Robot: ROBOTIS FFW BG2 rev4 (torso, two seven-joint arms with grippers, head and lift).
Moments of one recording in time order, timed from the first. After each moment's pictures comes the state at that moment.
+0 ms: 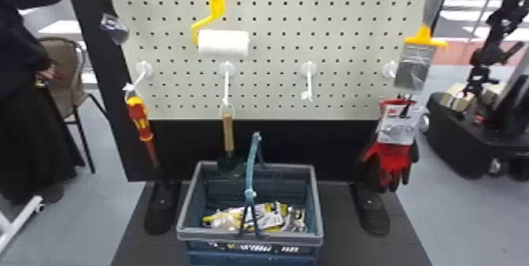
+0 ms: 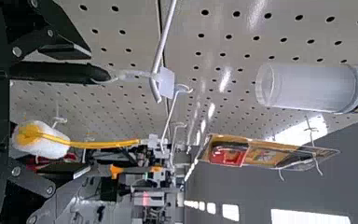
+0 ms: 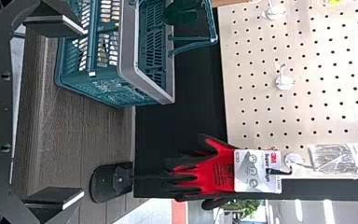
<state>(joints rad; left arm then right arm) -0.80 0.70 -0.08 -1.48 0.84 0.65 -1.08 0.81 -0.17 0.11 -2.01 -0.12 -0.25 0.02</state>
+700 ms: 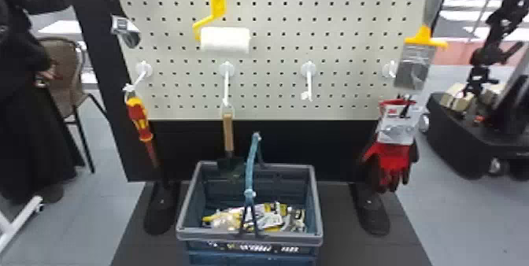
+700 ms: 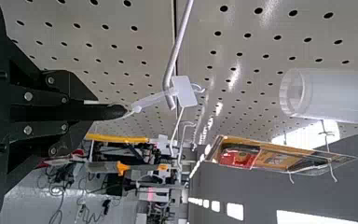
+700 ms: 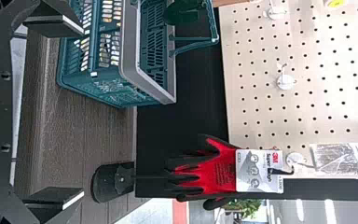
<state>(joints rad) -0.82 0.70 -0.12 -1.47 0.83 0.66 -1.08 0.81 -0.17 0.11 -2.01 -0.12 -0.25 0.02</state>
